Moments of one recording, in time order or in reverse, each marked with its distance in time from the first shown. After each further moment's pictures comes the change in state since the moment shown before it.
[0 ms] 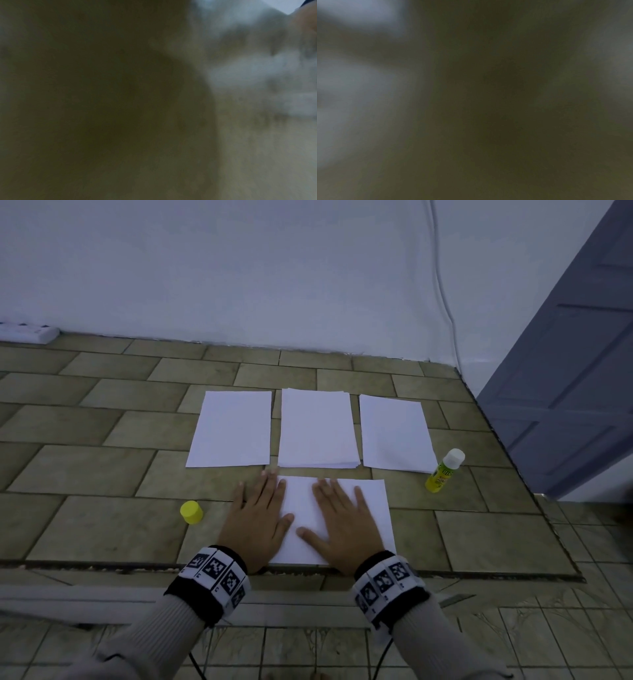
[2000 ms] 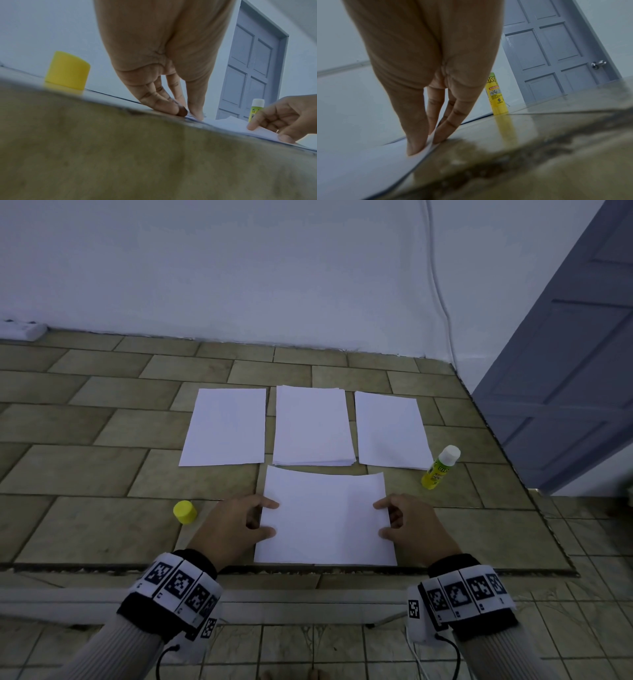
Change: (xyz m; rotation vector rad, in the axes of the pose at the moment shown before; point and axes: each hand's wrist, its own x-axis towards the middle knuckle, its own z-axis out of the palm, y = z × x) left_hand -0.022 -0.008 -0.049 -0.663 -0.041 -0.178; right_hand -0.048 0.075 -0.048 0.516 0.027 0.302
